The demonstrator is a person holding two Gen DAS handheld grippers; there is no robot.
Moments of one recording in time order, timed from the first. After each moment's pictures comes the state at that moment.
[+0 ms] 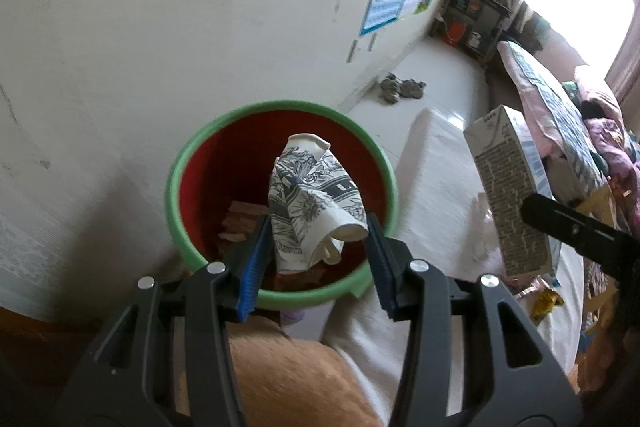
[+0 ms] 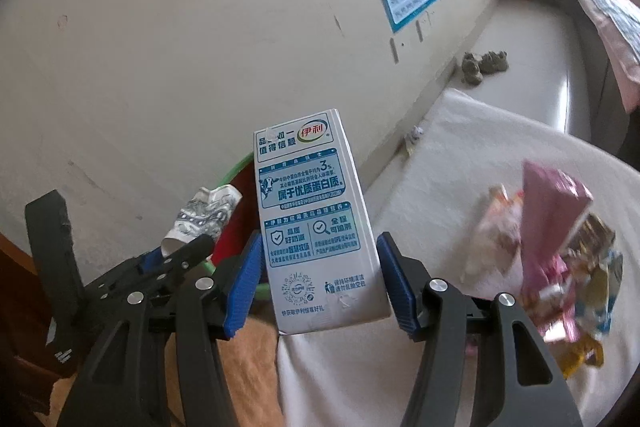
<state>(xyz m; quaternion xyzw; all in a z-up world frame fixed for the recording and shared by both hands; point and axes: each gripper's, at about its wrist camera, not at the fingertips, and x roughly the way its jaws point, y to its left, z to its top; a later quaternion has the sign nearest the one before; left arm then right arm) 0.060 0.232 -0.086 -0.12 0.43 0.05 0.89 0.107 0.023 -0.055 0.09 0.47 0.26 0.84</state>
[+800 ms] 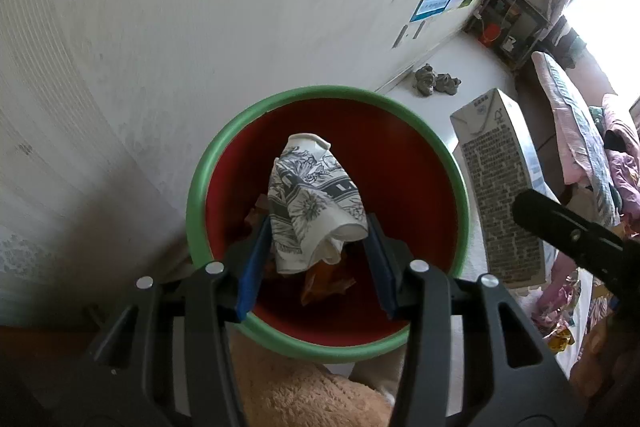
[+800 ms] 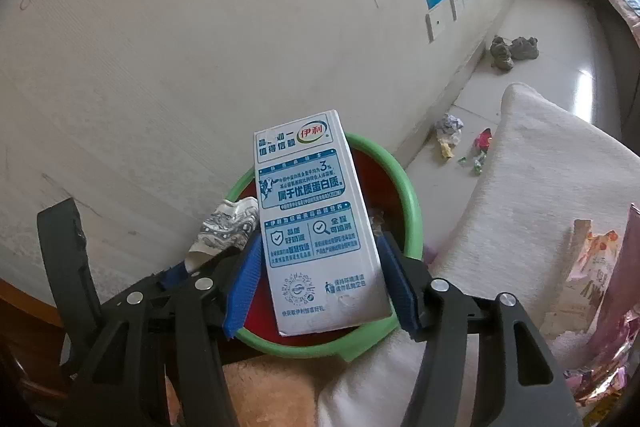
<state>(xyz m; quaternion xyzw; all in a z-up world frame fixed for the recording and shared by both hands) 0.103 0.285 -0.129 -0.17 0.47 0.08 0.86 0.158 0.101 -0.092 0.09 0.50 0.28 0.81</state>
